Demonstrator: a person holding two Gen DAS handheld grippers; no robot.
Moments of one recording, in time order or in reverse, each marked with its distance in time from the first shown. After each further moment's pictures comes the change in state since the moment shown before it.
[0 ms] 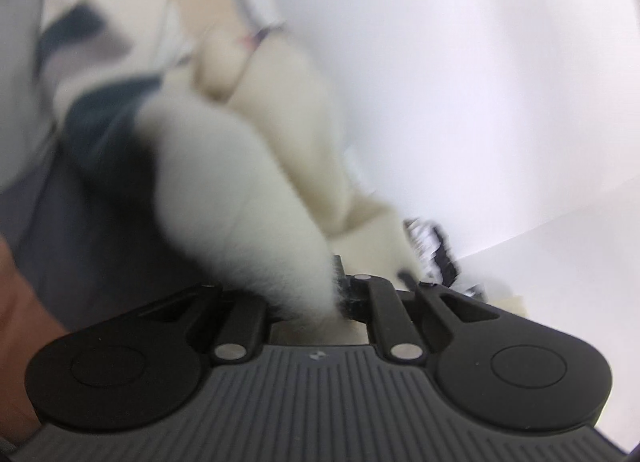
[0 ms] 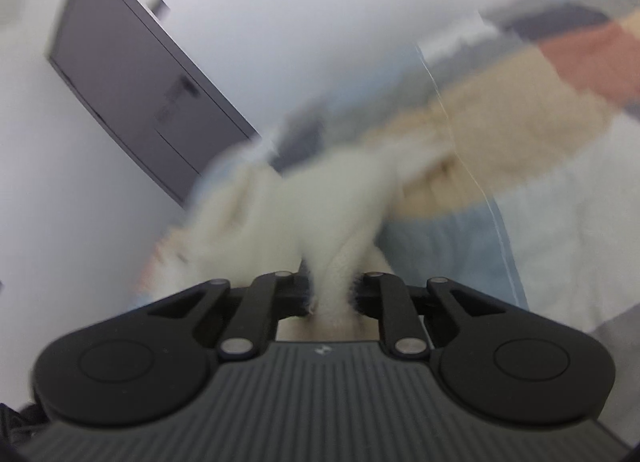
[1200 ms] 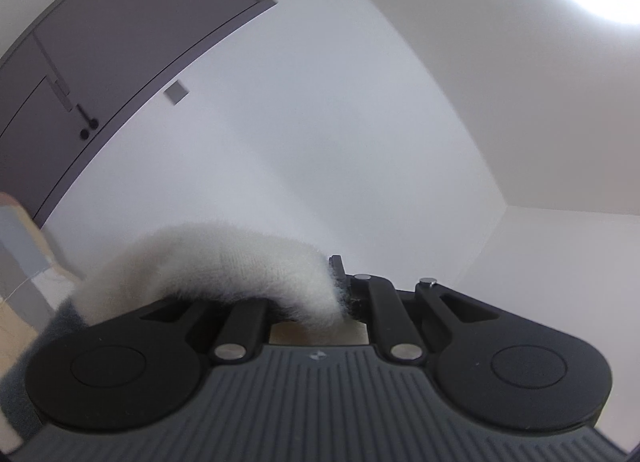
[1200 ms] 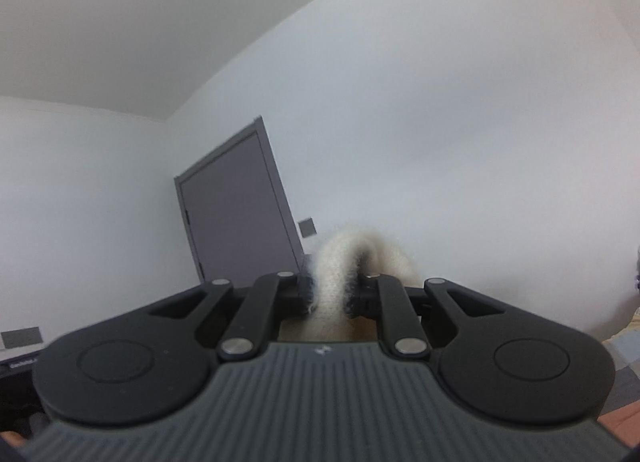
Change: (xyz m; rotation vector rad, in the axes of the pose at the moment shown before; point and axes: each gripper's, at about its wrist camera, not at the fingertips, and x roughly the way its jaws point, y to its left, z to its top) left arm -0.129 -0.356 0.215 0.388 -0.452 -0.326; right arm -0.222 0.294 0.235 -0.384 -0.567 0.178
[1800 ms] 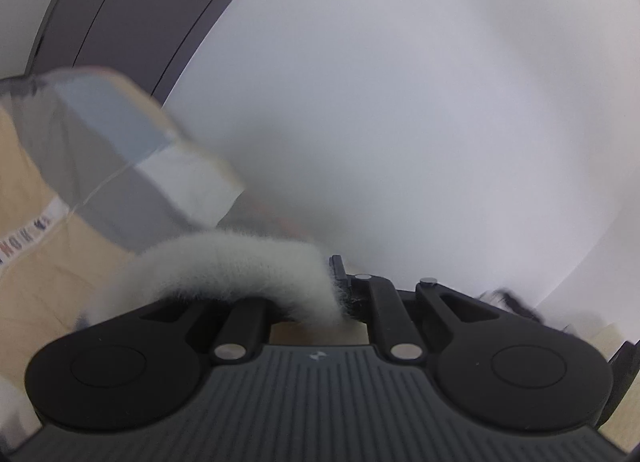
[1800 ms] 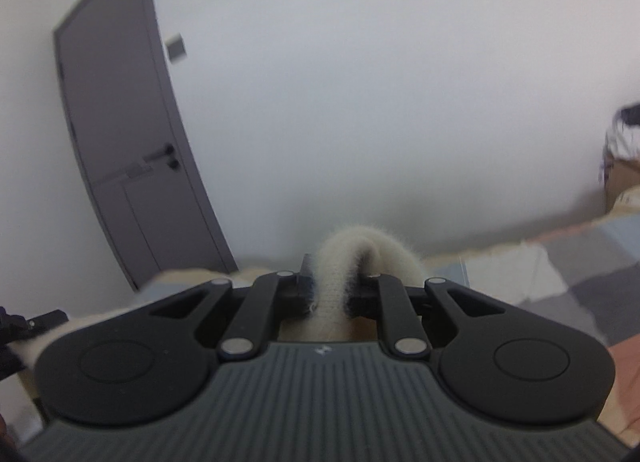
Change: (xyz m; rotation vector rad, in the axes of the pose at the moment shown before) left arm 0.273 0.409 -0.196 0.034 0.390 0.425; right arm 0.297 -0.198 -0.317 -0.027 0.389 -0.292
